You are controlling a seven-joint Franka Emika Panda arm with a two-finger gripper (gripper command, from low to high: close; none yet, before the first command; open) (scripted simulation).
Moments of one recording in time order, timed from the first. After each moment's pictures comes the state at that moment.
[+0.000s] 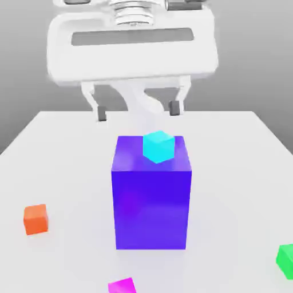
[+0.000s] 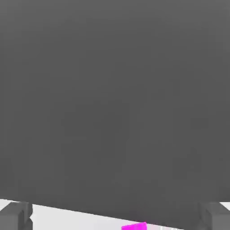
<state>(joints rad) 0.10 -0.16 -0.14 -2.30 0.12 2.49 0.48</state>
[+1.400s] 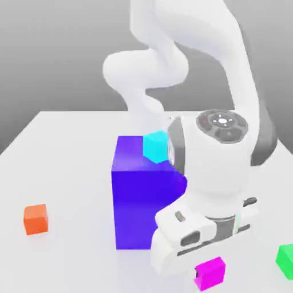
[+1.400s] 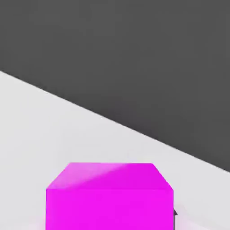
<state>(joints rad) 0.32 0.33 -0.02 -2.28 0.07 2.58 0.58</state>
